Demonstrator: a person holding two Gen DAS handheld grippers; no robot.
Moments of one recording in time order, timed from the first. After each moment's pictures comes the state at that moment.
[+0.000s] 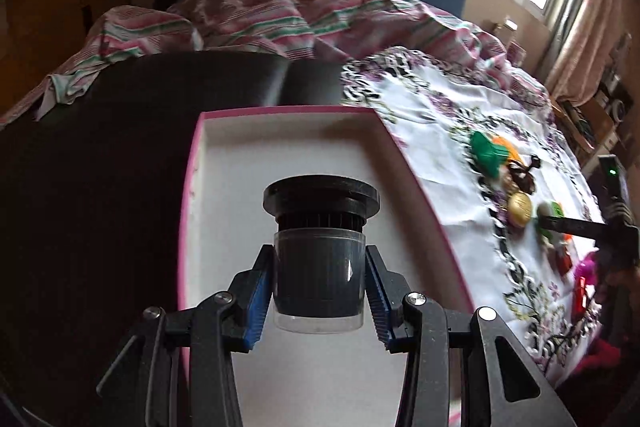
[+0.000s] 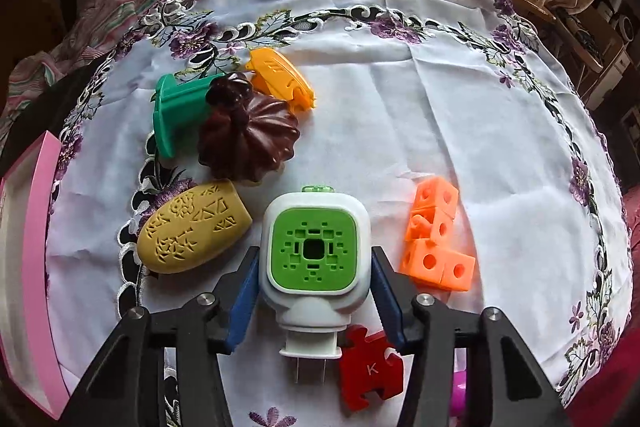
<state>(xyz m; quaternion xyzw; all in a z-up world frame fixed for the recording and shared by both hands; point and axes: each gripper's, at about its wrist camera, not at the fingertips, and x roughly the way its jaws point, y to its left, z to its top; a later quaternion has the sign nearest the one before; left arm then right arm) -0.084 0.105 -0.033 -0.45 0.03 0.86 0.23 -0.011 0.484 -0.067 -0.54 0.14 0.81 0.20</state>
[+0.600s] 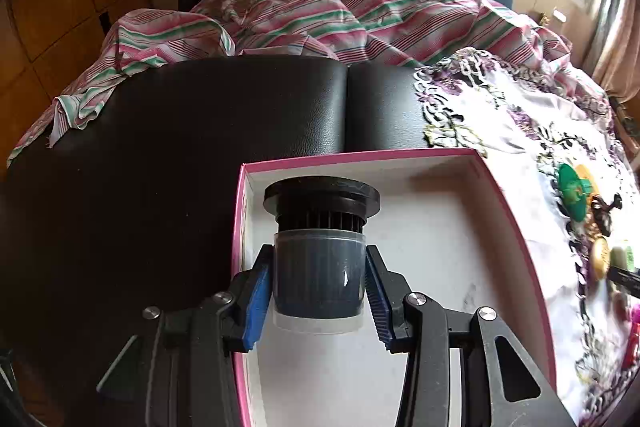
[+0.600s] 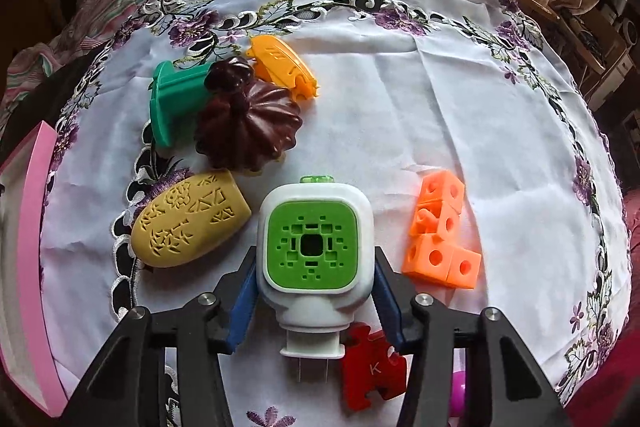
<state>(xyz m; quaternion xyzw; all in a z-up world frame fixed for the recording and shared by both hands) -0.181 0.118 -0.054 -0.46 0.08 0.87 0.16 -0.015 0.478 -0.077 -0.55 0.13 0.80 0.20</state>
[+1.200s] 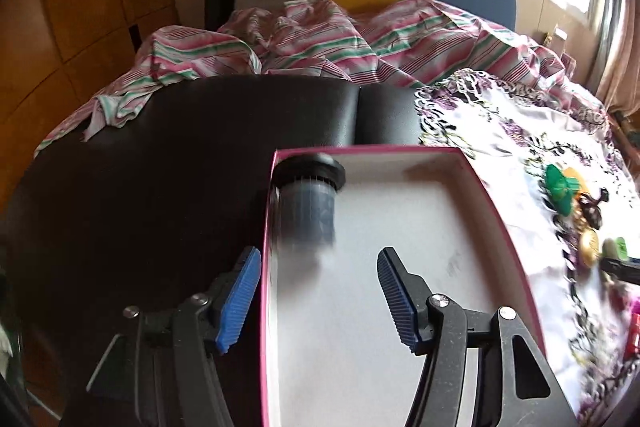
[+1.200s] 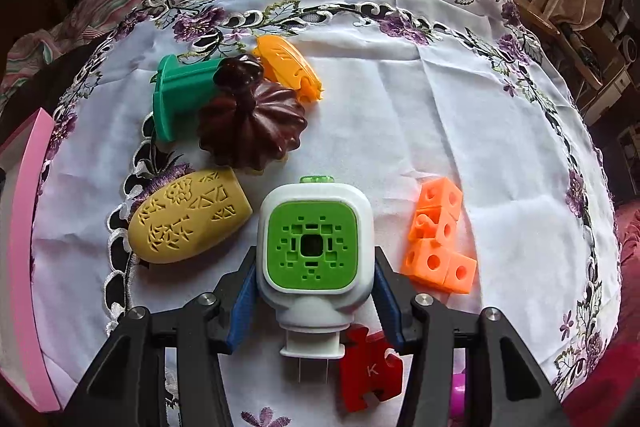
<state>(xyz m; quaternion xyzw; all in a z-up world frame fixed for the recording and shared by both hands) -0.115 0.093 -0.029 -0.41 0.06 0.90 0.13 -0.017 0.472 -0.074 -0.55 0.10 0.80 0.20</state>
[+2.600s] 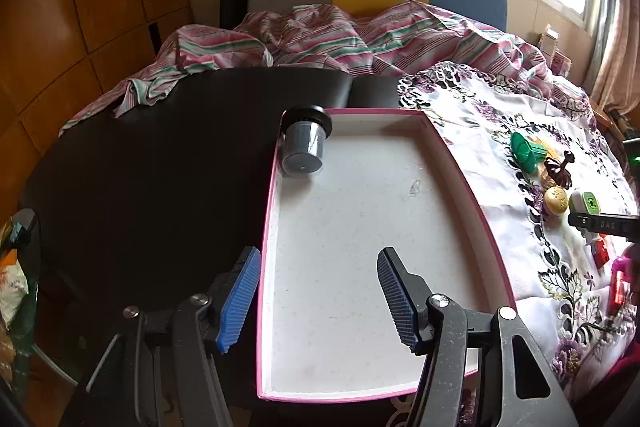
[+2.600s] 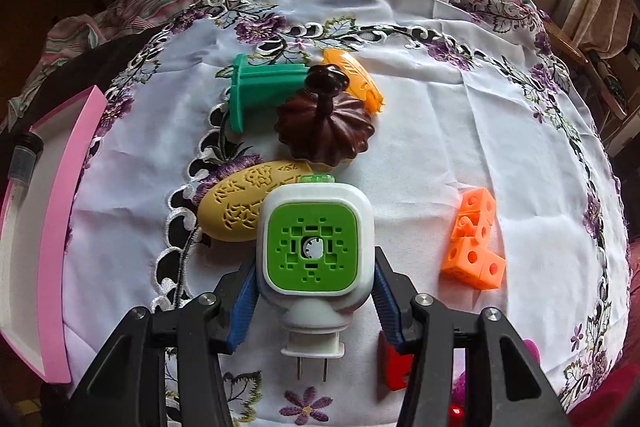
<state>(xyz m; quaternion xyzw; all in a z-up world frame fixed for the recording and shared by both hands) -0.022 0.072 -0.017 -0.41 0.06 0.90 0.12 -0.014 0.440 -0.056 -0.53 0.08 0.83 0.13</state>
